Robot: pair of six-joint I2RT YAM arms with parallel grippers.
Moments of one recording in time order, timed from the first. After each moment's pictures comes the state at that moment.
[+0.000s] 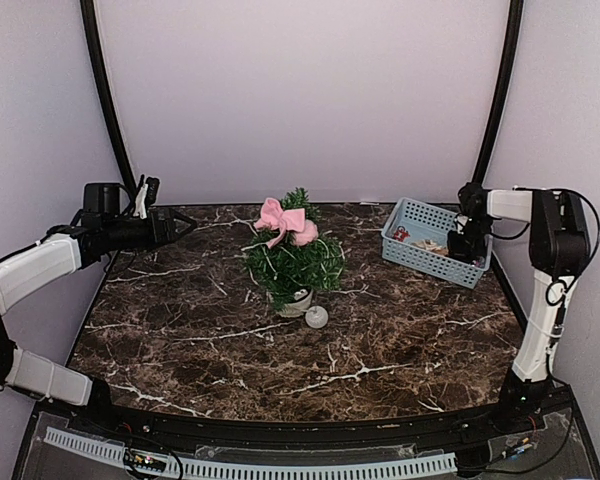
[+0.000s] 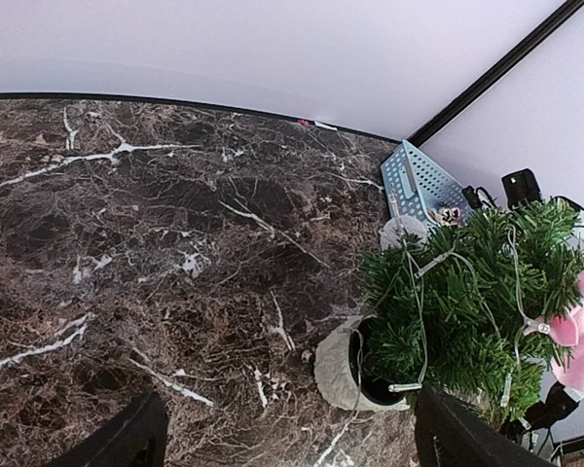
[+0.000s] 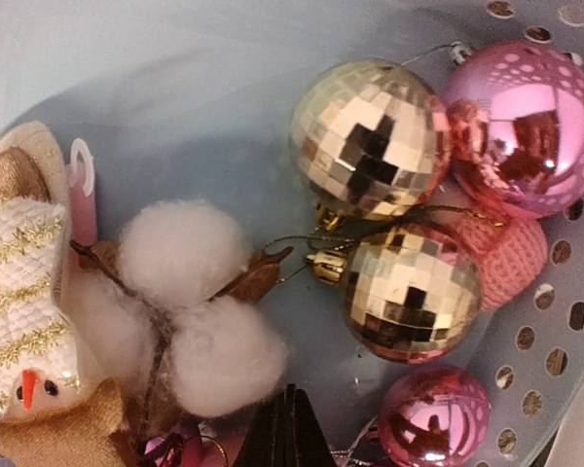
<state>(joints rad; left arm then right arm) -0.11 1.26 0.88 -0.14 0.58 -0.35 -0.01 2.04 1.51 -0.76 0.03 0.15</state>
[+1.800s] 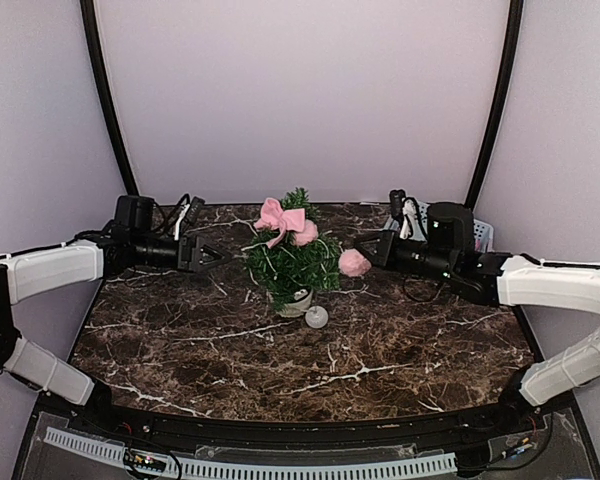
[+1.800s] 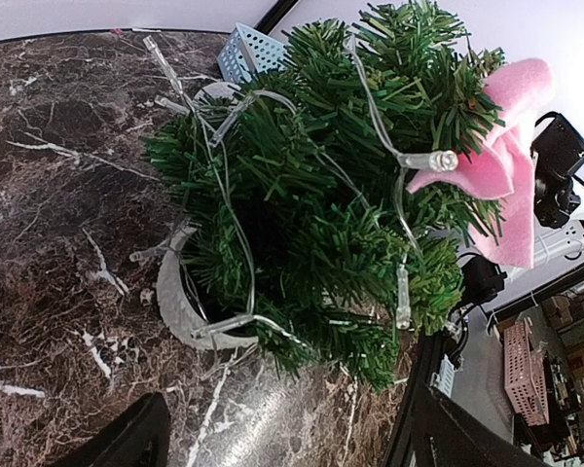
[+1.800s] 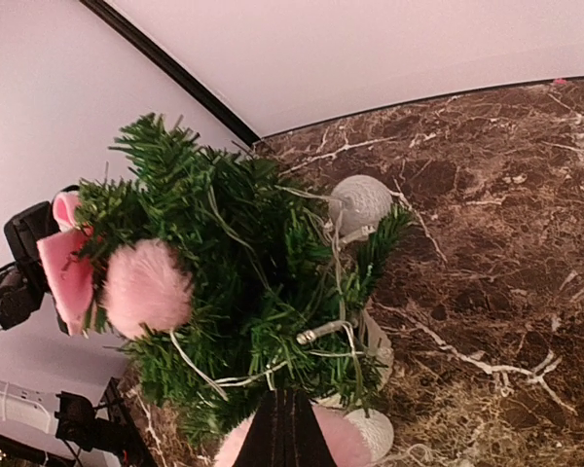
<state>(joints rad) -0.30 1.35 0.83 -0.06 0.87 -0.27 0.73 1.28 0.77 0.23 -0.14 0.67</state>
